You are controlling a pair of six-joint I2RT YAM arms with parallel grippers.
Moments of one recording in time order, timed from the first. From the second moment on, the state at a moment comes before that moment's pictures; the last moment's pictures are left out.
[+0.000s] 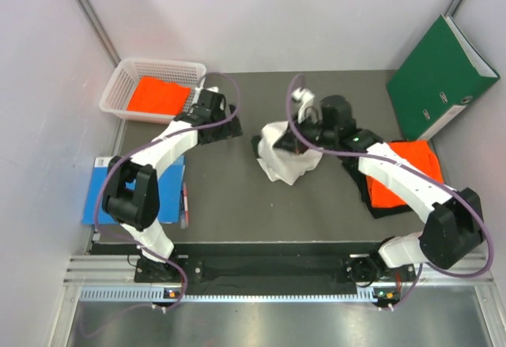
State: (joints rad) left arm -0.40 1.73 1.30 -0.44 -0.04 -0.53; right arm 0.50 1.36 1.10 -0.13 -0.50 0.24
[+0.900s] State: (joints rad) left arm -0.44 1.75 1.23 -0.35 0.21 -0.54; right arm 0.40 1.43 0.90 -0.12 -0.36 0.21
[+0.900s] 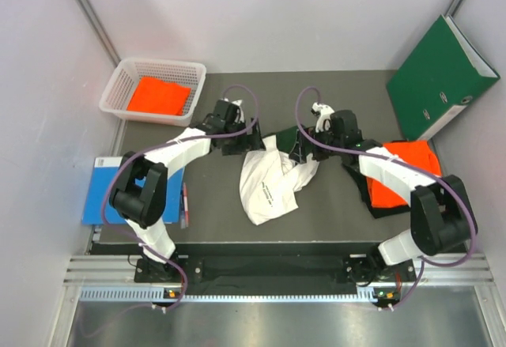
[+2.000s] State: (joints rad) left arm -0.83 2.06 1.64 -0.73 -0.50 -0.43; right arm 0.10 1.47 0.79 0.12 -0.37 0.41
